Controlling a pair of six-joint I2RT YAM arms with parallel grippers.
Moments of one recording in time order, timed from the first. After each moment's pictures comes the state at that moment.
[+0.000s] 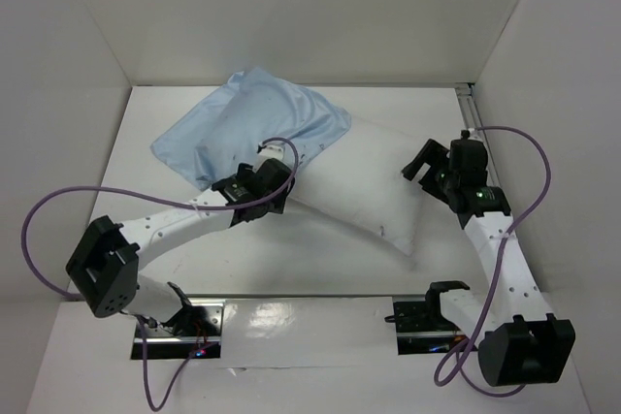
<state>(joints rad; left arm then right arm) -0.77 1.41 0.99 -0.55 -0.55 -0.45 0.02 0.96 0.84 -0.56 -0.02 0.60</state>
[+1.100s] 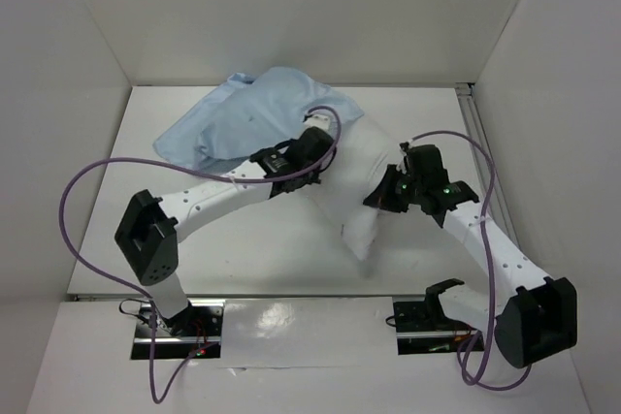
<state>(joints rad) -0.79 1.67 1.33 -0.49 -0.46 -0.43 0.27 1.06 0.76 -0.53 -0.37 0.61</state>
